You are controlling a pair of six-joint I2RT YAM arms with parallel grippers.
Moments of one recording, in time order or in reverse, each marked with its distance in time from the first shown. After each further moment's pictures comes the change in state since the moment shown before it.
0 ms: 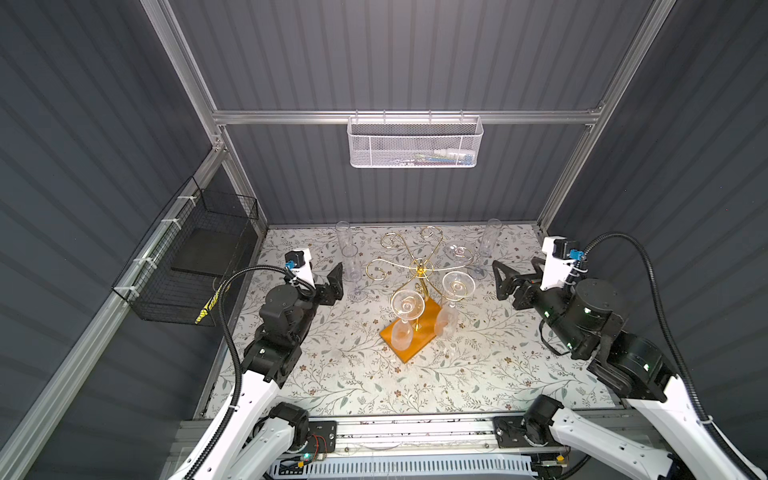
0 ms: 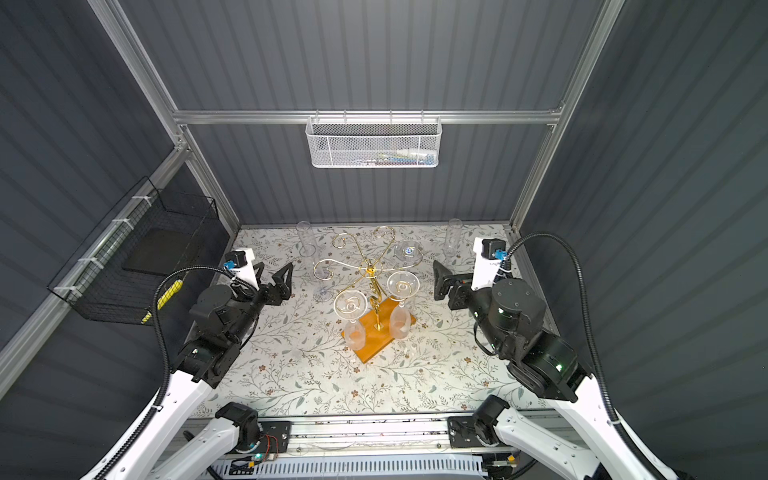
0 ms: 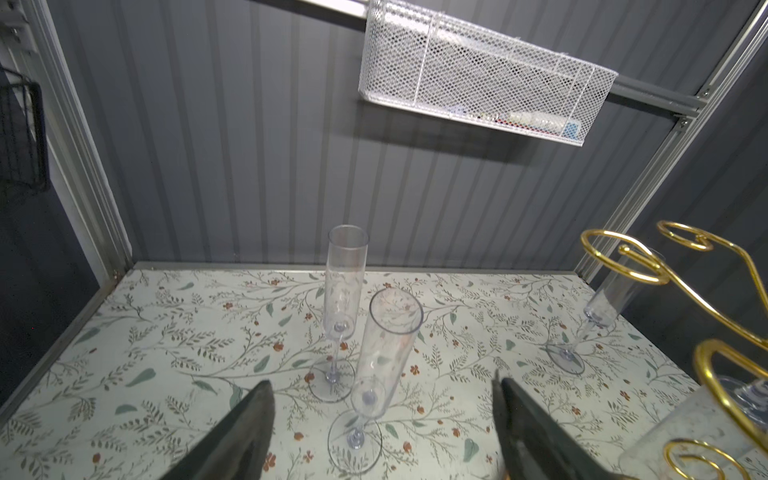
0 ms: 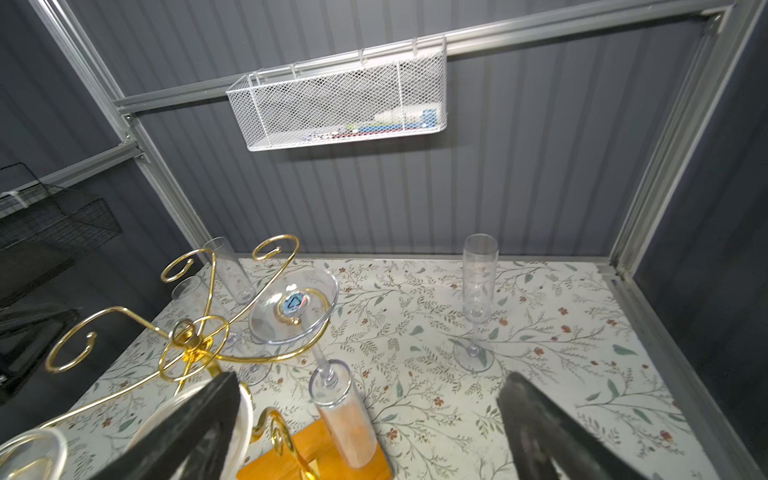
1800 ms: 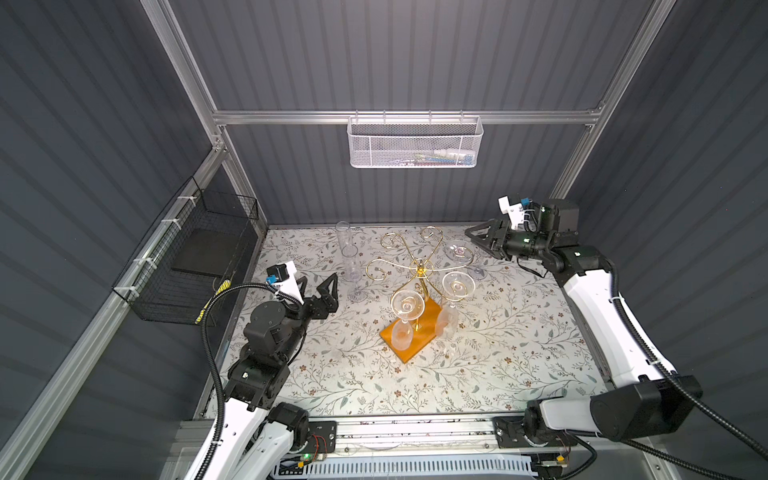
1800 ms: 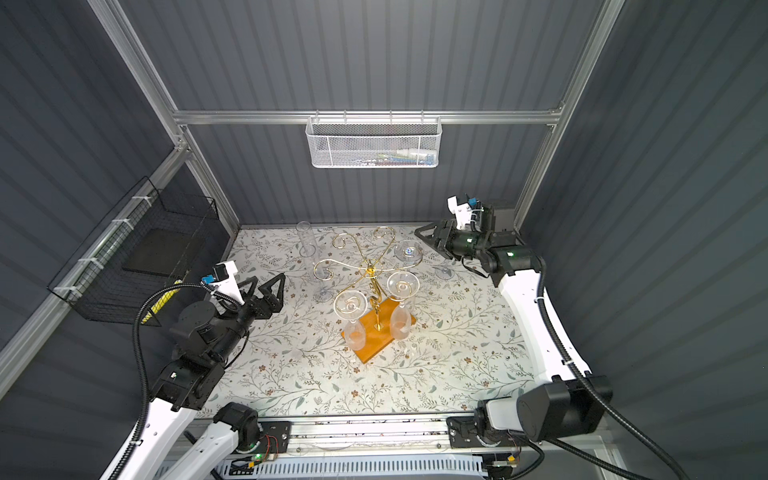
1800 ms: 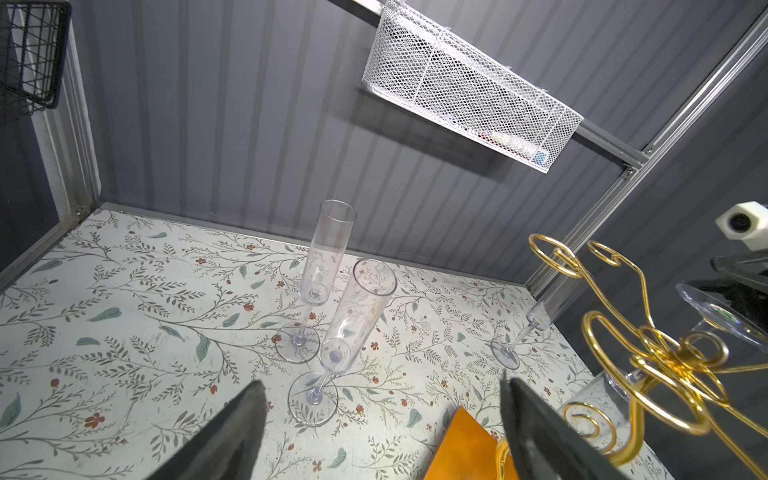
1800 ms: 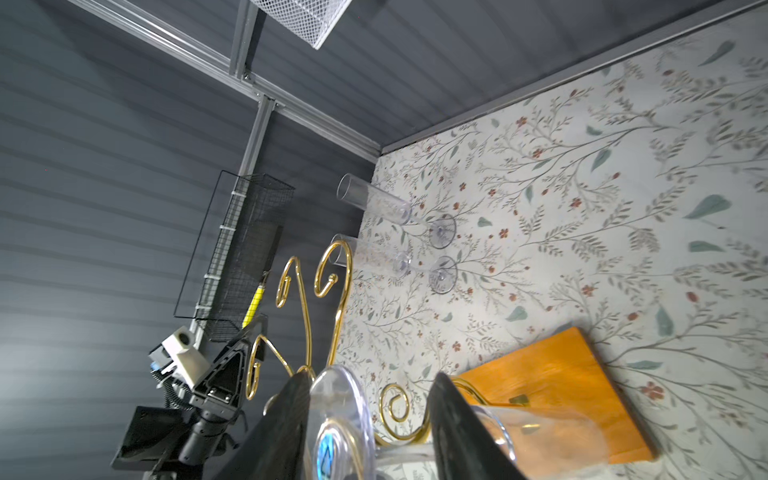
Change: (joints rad) left arm 0.000 -0.175 -0.006 -0.158 0.025 -0.173; right arm -0.588 0.639 0.284 0.064 -1.249 0.404
